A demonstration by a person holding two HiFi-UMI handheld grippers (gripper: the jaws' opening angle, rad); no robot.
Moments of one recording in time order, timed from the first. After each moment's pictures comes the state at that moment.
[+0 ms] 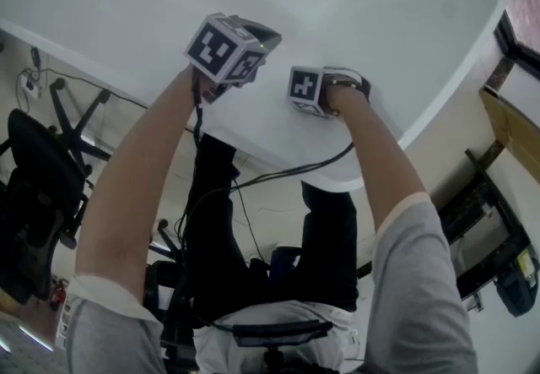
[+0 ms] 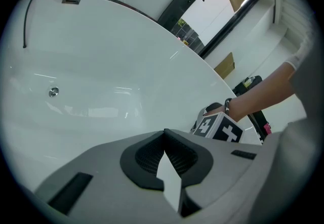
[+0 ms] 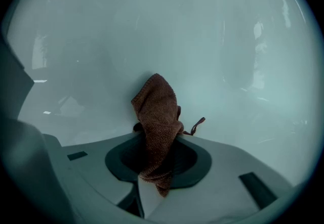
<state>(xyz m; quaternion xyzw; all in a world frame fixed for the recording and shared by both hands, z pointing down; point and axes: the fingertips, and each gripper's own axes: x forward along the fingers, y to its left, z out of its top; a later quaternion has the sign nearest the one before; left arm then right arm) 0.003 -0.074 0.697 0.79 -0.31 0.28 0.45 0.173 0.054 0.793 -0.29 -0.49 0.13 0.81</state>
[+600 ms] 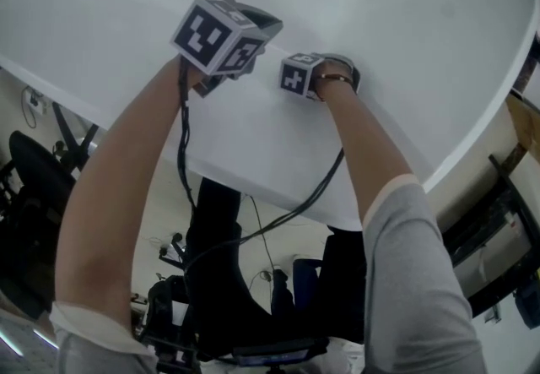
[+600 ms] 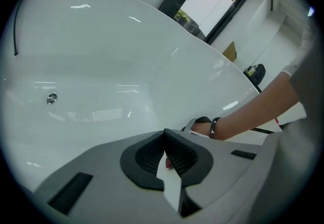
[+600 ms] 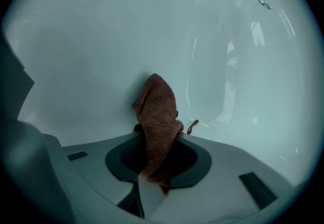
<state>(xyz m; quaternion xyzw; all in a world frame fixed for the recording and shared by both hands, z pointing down) -0.024 -0.101 0.752 0.80 -0.30 0.32 0.42 0.106 0.013 0.924 -0.18 -0.57 0.06 0.80</state>
